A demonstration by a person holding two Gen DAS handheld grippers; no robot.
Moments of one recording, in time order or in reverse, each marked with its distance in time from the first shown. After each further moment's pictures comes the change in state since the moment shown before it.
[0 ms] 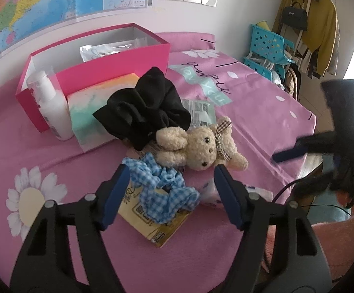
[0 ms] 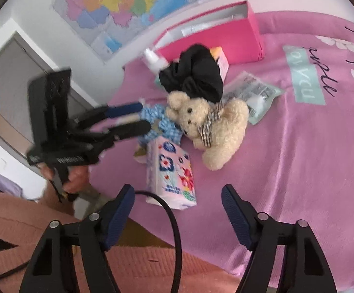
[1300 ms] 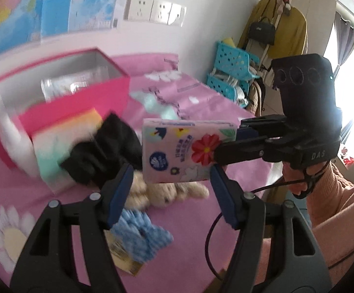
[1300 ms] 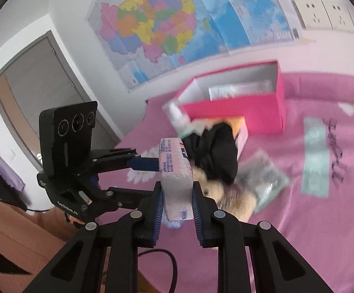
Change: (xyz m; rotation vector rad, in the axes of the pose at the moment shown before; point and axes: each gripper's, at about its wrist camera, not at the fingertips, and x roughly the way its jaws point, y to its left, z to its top) left arm -0.010 -0.007 0.048 0.037 -0.090 -0.230; right arm -0.017 0.014 0.069 -0.187 -0.194 0.067
